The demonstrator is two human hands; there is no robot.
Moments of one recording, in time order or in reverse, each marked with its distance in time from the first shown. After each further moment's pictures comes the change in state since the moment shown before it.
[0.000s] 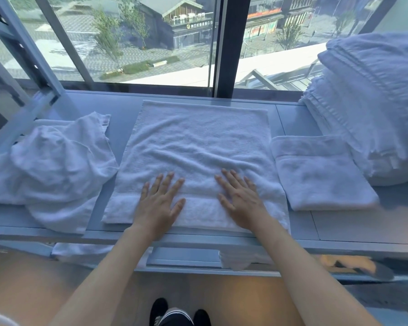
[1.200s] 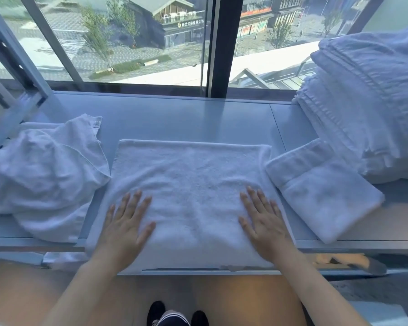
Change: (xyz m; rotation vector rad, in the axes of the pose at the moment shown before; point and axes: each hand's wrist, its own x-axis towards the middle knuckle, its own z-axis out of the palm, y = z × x) left_hand -0.063 -0.049 -0.003 -0.038 0.021 -0.052; right_hand -0.082 0.019 -0.001 -0.039 0.018 0.165
